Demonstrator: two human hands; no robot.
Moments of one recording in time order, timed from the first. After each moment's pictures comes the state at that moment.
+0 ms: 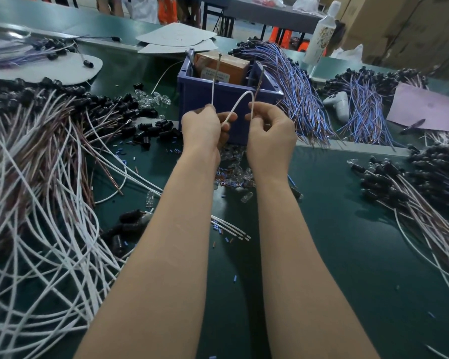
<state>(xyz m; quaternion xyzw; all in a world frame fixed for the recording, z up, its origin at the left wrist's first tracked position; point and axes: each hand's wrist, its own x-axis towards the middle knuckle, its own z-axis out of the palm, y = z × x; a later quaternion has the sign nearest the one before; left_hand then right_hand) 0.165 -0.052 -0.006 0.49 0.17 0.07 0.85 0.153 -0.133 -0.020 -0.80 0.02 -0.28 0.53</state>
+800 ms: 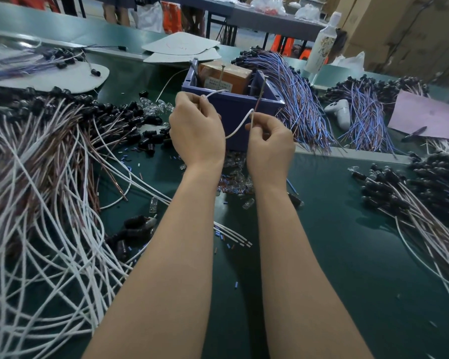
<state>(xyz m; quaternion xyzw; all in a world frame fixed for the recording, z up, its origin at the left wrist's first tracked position) 0.168 -0.046 -0.015 0.74 0.18 0.37 0.53 0.153 -0.131 -0.020 -0.80 0.03 -0.27 0.54</state>
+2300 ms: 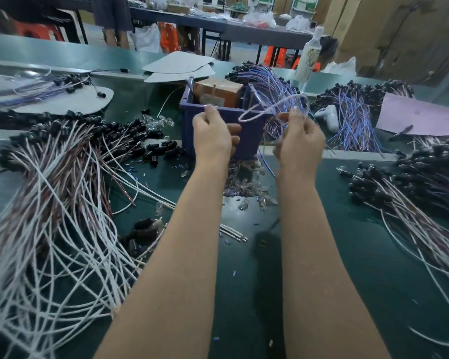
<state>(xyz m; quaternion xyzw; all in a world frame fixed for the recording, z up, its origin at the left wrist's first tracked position) 0.137 -0.067 0.019 0.60 0.13 0.10 0.78 0.135 -0.169 0.012 -0.62 0.05 -0.26 0.74</state>
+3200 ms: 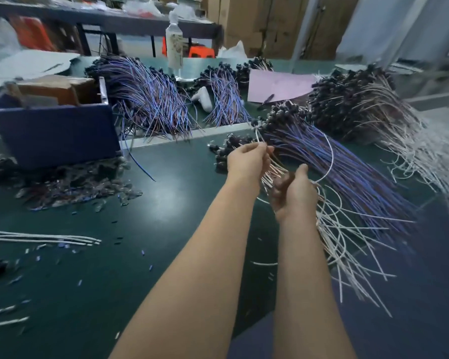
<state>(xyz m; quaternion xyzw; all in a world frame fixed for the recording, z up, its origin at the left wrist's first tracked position) 0.086 -0.338 -0.013 0.52 0.05 -0.21 0.82 0.026 -0.383 -0.028 -0.41 0.35 -0.27 0.80</state>
